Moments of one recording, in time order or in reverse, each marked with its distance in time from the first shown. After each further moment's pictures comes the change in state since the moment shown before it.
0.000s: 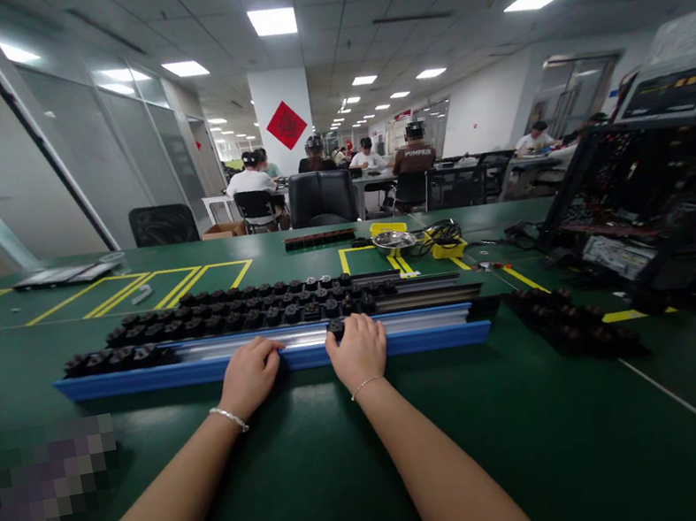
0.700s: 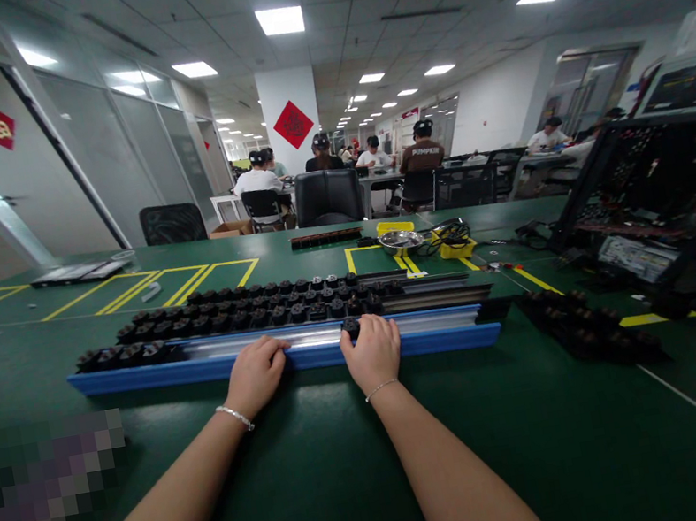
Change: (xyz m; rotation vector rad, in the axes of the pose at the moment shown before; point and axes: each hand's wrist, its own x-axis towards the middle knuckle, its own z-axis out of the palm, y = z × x) left_hand -0.001 0.002 -0.003 -0.005 -0.002 -0.014; right_hand 0.001 0.016 0.002 0.027 0.073 -0.022
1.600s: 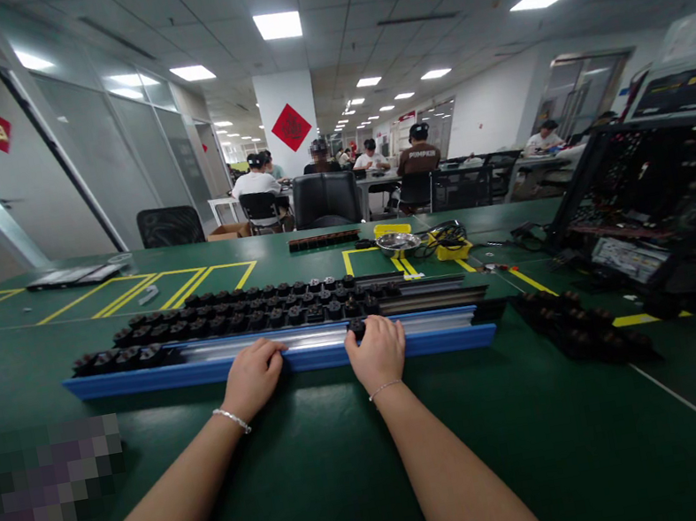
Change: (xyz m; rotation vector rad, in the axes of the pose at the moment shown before) left_hand 0.000 -0.003 0.002 0.001 0.012 0.005; right_hand 0.002 0.011 -0.002 -0.017 0.037 0.041
